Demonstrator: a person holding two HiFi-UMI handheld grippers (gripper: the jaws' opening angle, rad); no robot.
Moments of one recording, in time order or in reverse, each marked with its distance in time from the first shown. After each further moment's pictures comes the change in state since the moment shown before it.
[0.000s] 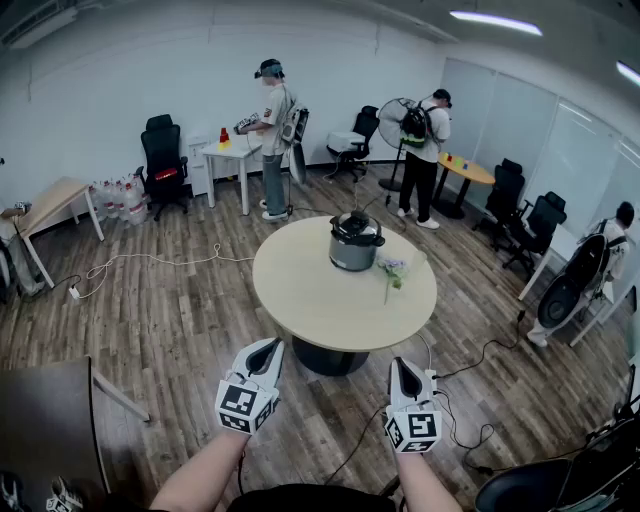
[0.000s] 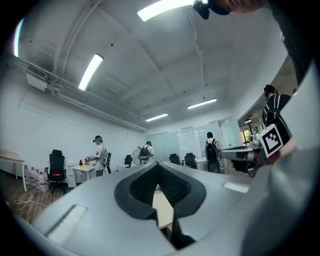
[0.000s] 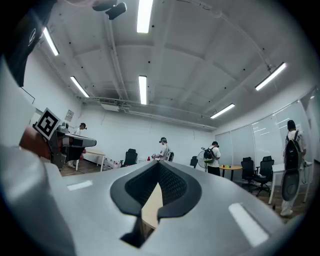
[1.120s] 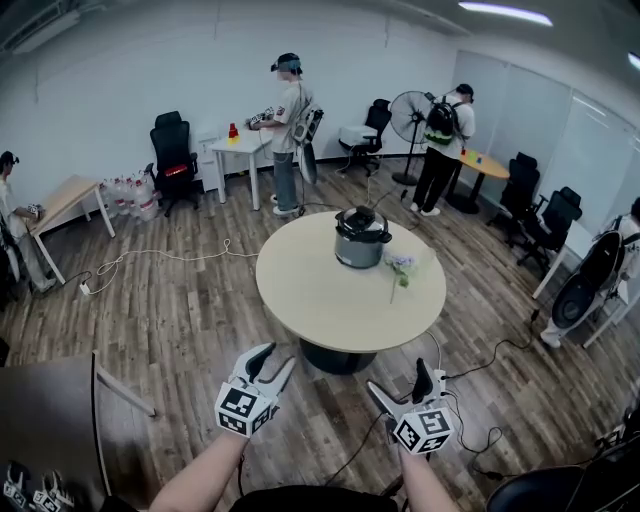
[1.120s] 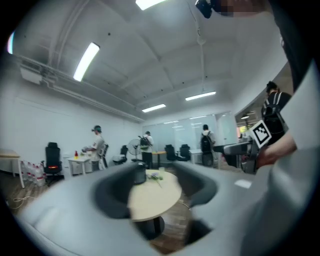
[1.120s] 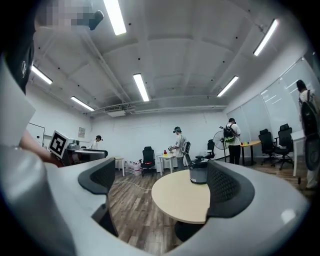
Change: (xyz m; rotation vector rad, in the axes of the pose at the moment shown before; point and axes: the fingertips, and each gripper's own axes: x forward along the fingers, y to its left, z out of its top) left arm 0.034 -0.028 -0.049 -0.009 0.121 -0.034; right arm 0.013 -0.033 -0.045 0.206 0.100 0.200
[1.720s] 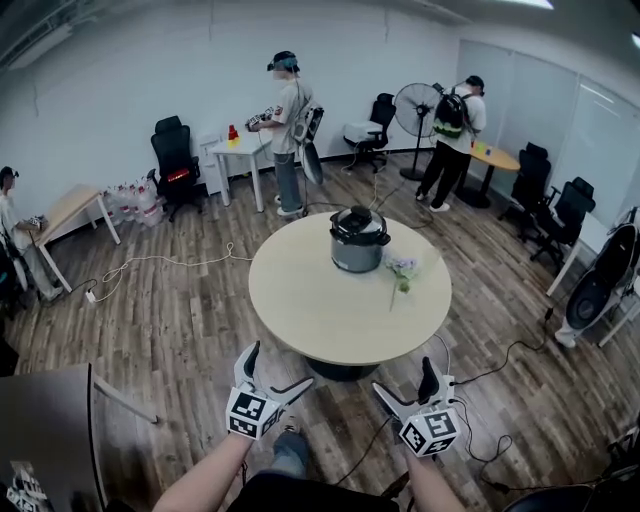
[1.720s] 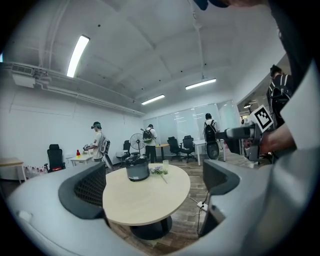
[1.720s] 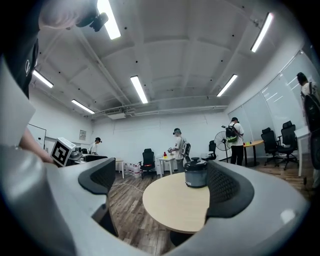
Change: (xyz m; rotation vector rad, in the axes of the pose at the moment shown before) left arm 0.105 -0.017 -0.051 0.049 0.080 0.022; right arm 0.037 -0.098 -0.017 0.017 -0.027 0.025
